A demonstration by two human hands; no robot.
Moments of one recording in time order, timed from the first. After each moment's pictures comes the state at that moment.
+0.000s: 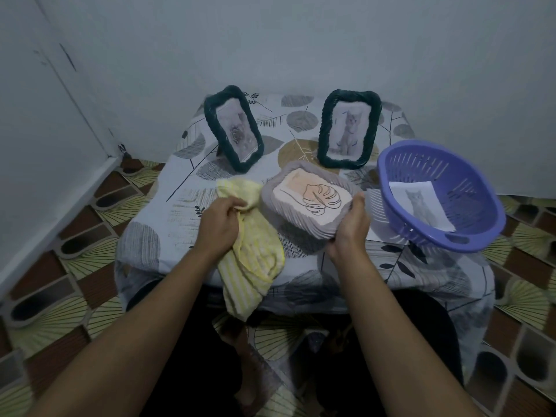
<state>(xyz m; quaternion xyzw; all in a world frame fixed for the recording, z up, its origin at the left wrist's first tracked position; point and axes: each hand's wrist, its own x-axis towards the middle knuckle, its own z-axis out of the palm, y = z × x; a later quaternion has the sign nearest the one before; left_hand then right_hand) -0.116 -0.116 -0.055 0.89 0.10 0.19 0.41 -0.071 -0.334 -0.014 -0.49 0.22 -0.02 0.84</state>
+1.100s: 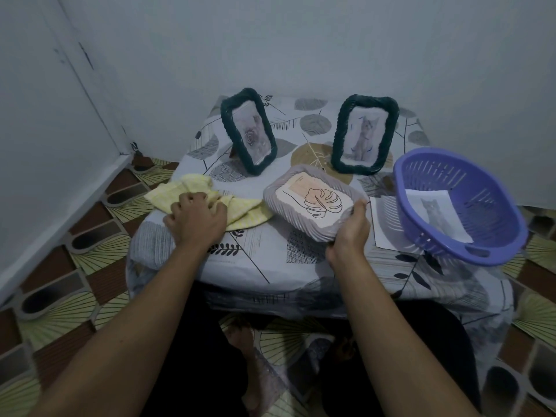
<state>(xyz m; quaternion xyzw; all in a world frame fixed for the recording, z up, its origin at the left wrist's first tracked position) -0.117 -0.072 -0.047 0.92 0.33 0.14 0.18 -0.075 -0.308 -0.012 -0.48 0.22 -0.02 0.85</state>
